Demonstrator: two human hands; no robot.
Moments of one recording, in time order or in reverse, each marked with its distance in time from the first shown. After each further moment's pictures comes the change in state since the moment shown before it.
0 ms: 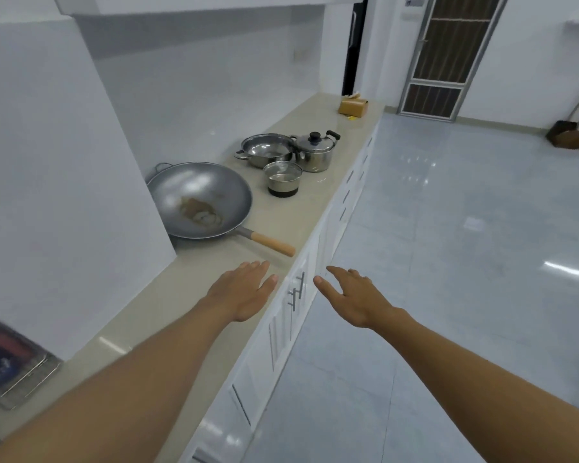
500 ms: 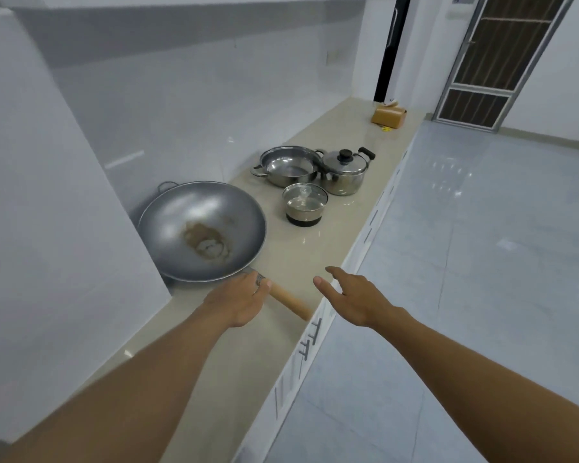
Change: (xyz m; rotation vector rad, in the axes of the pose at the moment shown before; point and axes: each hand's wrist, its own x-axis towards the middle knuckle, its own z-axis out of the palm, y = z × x) left_hand 0.169 -0.065 -0.039 -0.157 0.030 -0.214; right_hand 0.219 -0.007 -0.037 0.007 -0.062 -0.073
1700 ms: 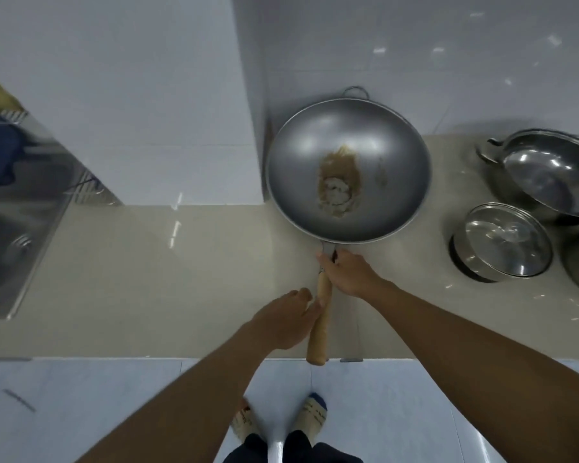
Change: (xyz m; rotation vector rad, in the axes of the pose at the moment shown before) left_hand 0.085 0.048 0.120 -0.634 0.068 -0.746; right_hand 0.272 -0.043 0.109 -0.149 -0.742 -0.479
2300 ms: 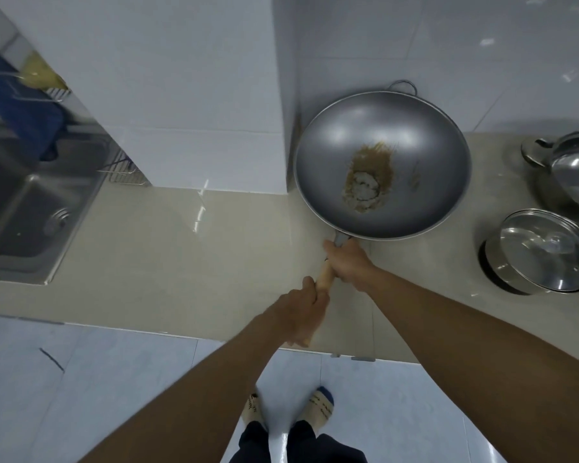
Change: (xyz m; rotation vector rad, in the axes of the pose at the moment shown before) left_hand -0.015 0.014 -0.008 -0.066 0.004 -0.182; right_hand 0.025 -0.036 0.026 0.372 0.016 0.200
